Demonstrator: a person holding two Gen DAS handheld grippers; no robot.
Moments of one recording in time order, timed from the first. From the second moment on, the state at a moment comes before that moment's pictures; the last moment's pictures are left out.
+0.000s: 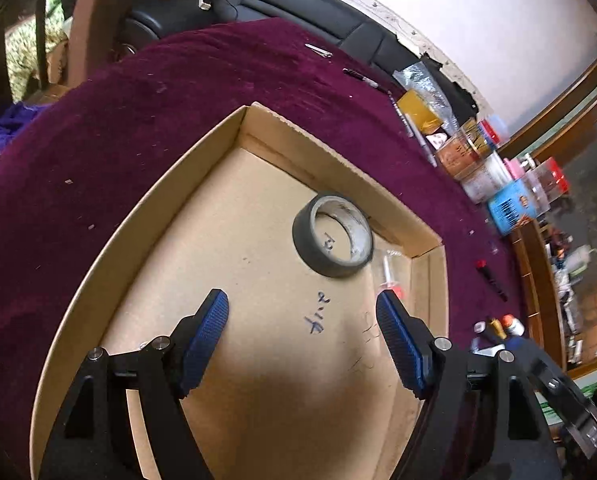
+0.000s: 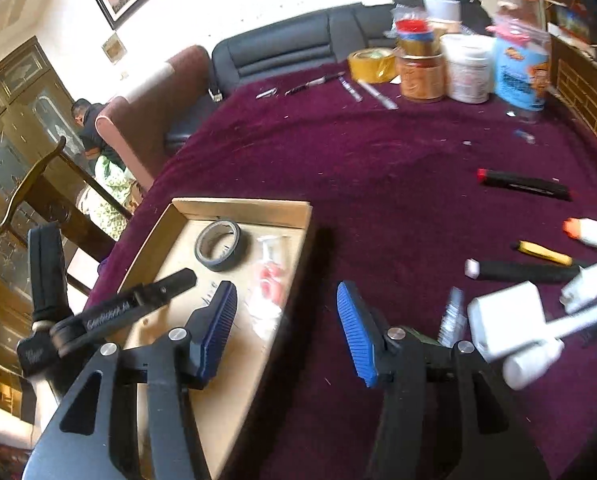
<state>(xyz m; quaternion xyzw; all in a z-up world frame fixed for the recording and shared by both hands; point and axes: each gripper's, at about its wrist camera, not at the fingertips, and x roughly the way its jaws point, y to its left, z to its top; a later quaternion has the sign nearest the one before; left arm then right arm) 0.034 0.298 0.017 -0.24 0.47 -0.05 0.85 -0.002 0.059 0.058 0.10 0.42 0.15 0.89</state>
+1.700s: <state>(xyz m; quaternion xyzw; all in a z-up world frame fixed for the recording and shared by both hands) -0.070 0.089 0.059 0.05 0.44 -0.02 0.90 -0.100 -0.188 0.065 0.18 0.27 -0.08 0.94</state>
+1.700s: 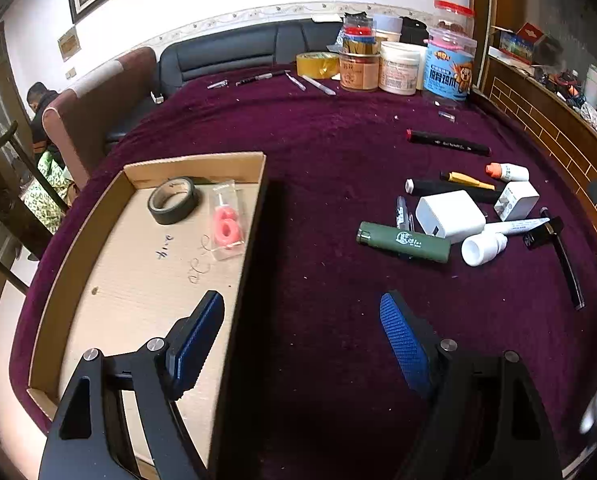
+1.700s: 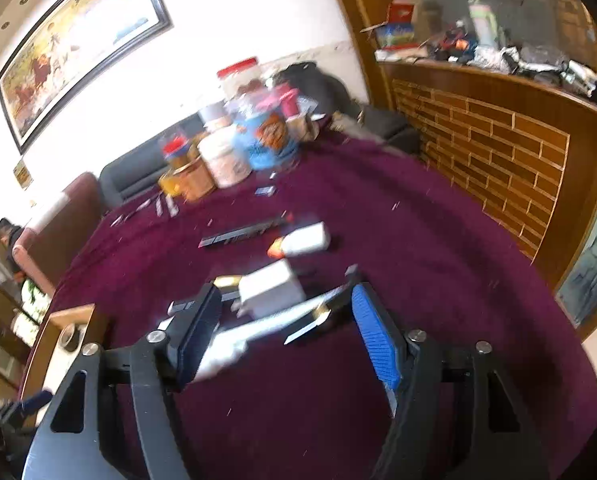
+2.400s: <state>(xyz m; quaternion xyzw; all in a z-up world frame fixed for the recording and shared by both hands) -0.012 0.053 0.046 0.01 0.45 -0.07 0.89 -0.047 -0.230 0.021 0.18 0.30 -0.13 0.93</state>
